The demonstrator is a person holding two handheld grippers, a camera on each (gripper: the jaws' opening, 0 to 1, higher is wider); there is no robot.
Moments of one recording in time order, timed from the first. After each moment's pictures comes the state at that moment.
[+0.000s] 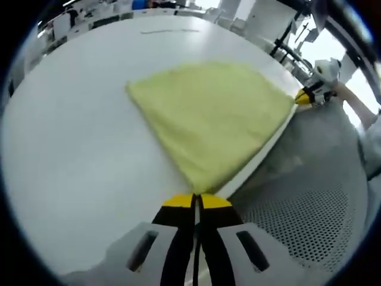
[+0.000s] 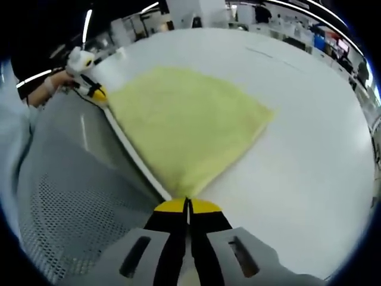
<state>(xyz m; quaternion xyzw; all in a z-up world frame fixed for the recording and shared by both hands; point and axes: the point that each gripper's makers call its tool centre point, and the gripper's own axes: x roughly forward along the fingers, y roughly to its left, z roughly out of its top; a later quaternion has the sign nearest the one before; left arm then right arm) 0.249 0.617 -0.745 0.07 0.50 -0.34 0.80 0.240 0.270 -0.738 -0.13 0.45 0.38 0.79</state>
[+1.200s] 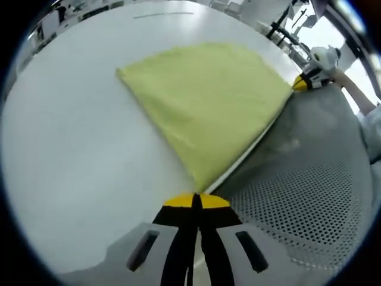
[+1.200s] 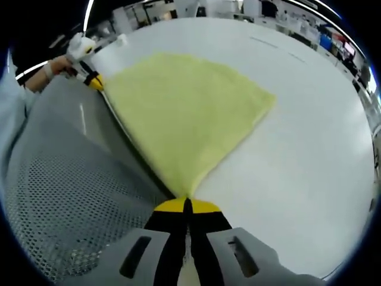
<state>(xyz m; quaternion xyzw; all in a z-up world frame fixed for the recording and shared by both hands) 0.227 0.630 -0.768 0.09 0.54 -0.35 0.76 0.226 0.260 -0.764 -0.15 0.48 0.38 0.77</state>
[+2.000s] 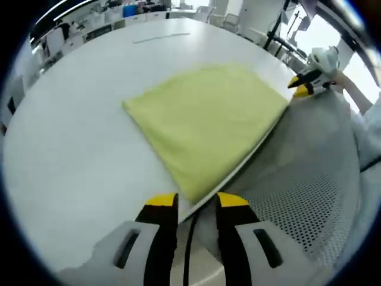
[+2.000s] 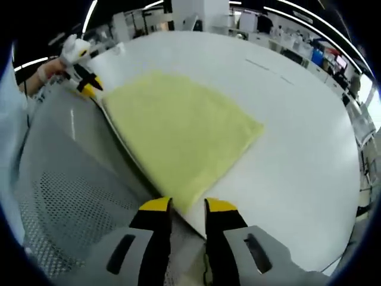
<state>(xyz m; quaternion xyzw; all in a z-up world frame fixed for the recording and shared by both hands) 0.232 0.620 -0.717 0.11 0.48 -0.34 0.80 0.237 0.273 -0.715 -0.17 0.42 0.36 0.82</state>
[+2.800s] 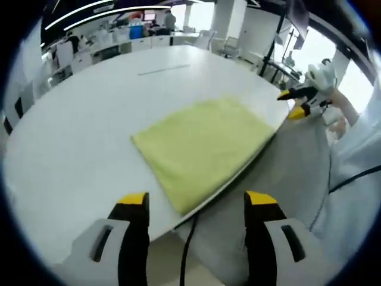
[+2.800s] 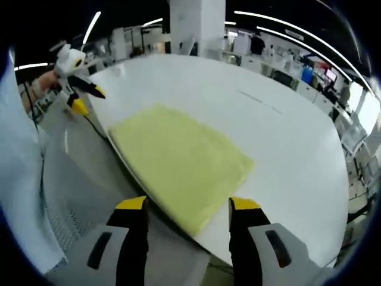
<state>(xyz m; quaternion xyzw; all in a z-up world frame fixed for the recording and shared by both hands) 0.231 0.606 -0.653 0.07 0.40 -0.34 0.85 0.242 0.297 -0.659 -0.16 0.35 0.34 0.86</state>
